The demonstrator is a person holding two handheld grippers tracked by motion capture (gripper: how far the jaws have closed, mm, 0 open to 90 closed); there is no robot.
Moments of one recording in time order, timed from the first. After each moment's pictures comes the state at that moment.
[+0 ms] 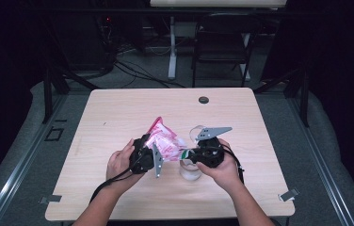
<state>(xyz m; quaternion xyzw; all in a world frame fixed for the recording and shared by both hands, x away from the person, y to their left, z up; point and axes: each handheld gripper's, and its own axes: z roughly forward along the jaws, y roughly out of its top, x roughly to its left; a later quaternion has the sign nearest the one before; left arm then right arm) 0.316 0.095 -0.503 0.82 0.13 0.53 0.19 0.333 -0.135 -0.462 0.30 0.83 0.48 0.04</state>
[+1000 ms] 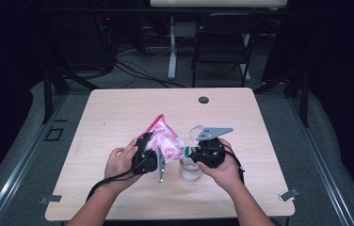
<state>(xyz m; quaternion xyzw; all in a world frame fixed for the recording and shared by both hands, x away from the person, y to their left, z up) 0.308 0.088 -0.493 0.81 0.07 0.57 0.15 0.330 -0.136 -0.459 0.30 0.82 0.48 0.07</state>
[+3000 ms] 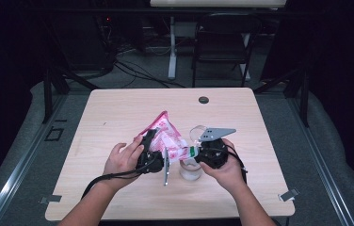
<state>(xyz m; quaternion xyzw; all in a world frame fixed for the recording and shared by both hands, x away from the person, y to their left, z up) 0.303 0.075 -0.480 0.79 0.00 0.60 0.09 0.326 -0.142 -0.455 0.30 0.83 0.47 0.09</state>
